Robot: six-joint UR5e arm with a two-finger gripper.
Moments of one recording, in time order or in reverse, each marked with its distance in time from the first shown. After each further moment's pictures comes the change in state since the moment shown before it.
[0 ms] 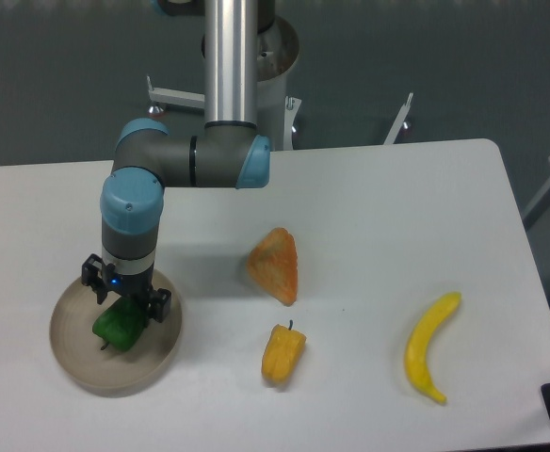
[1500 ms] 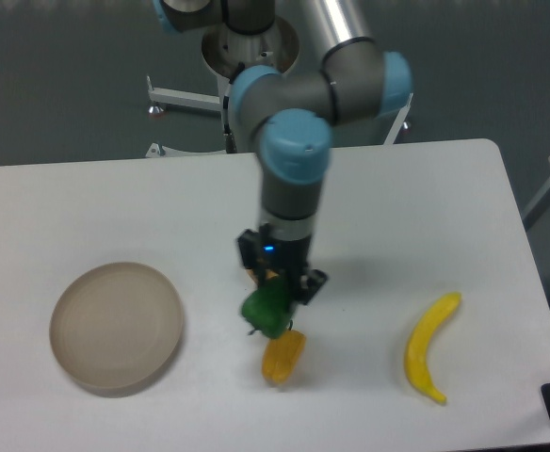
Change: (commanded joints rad) arm 0.402 0.110 0.138 -0.221 0.090 0.676
